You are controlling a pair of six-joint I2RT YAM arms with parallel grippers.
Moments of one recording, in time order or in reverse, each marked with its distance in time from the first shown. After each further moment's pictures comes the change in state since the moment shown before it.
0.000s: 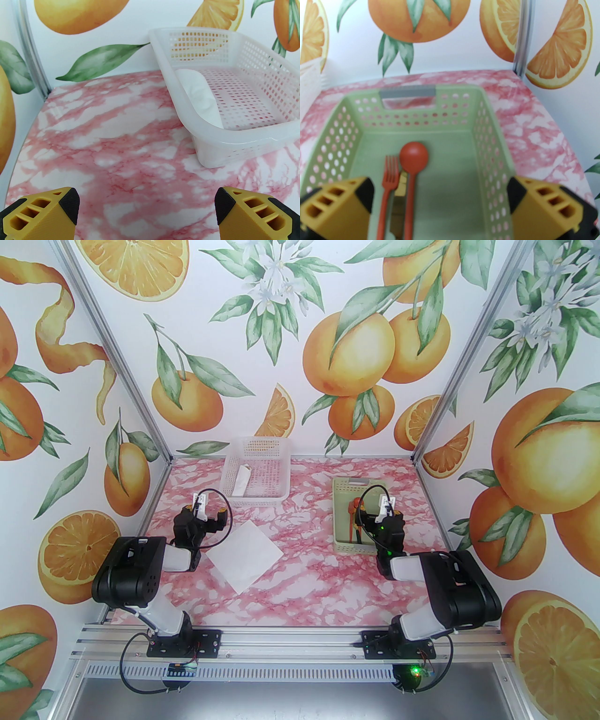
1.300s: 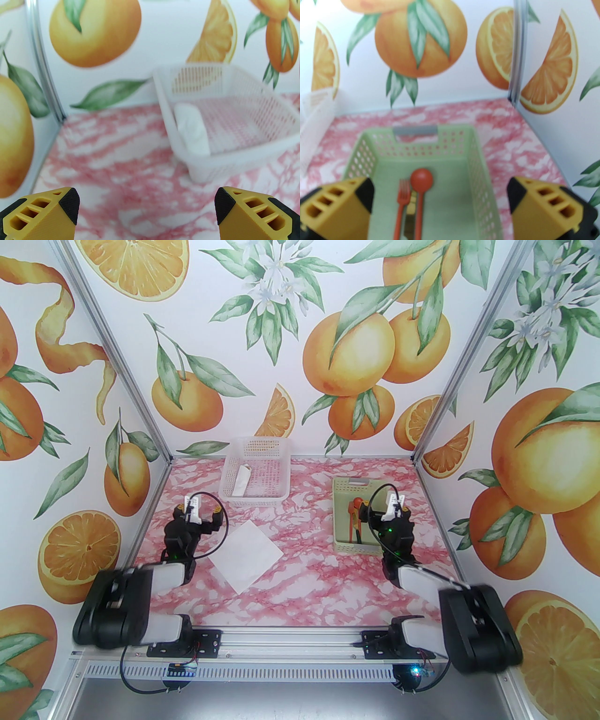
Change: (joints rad) left arm -0.002 -0.440 -0.090 -0.117 -0.020 -0.019; right arm 0.000 -0.384 -0.010 -0.228 0.000 0.026
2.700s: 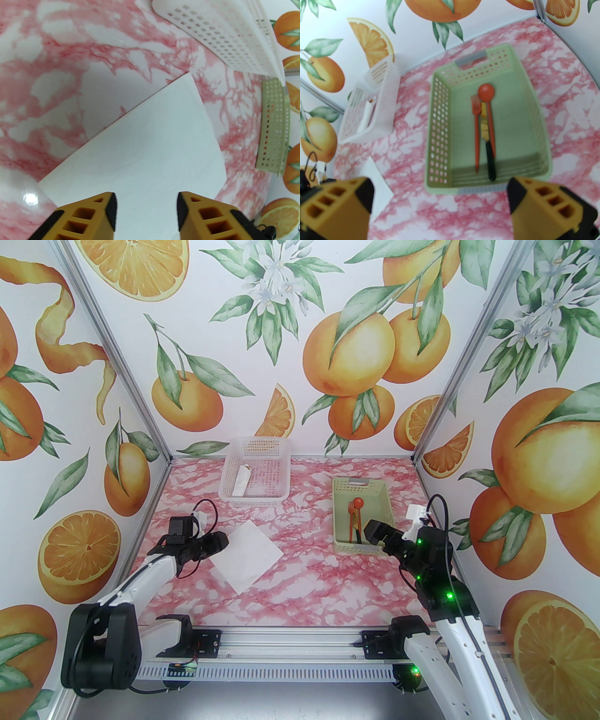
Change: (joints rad) left arm -0.003 0.010 0.200 -1.093 0.365 -0.534; right arm 0.000 -0.591 0.307 -1.241 -0.326 0.449
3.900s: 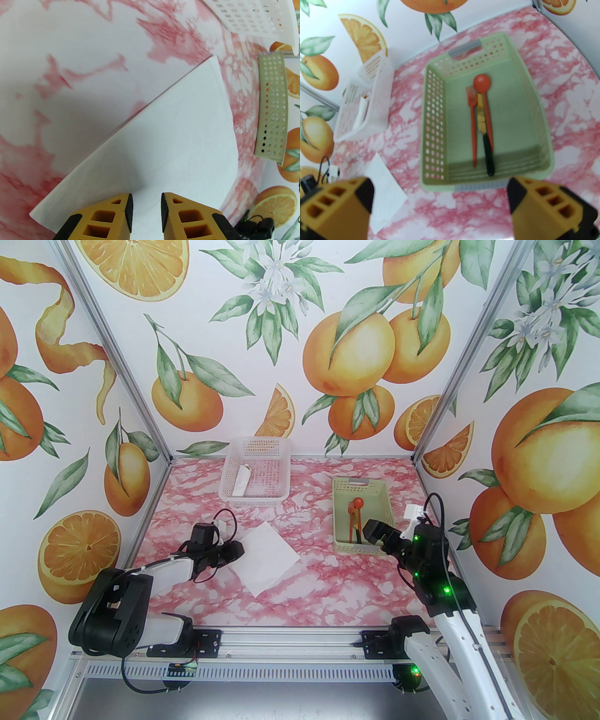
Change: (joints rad) left arm -0.259 0.129 -0.140 0.336 -0.006 -0.255; right arm 0.000 0.056 0.000 -0.016 0.000 0.017
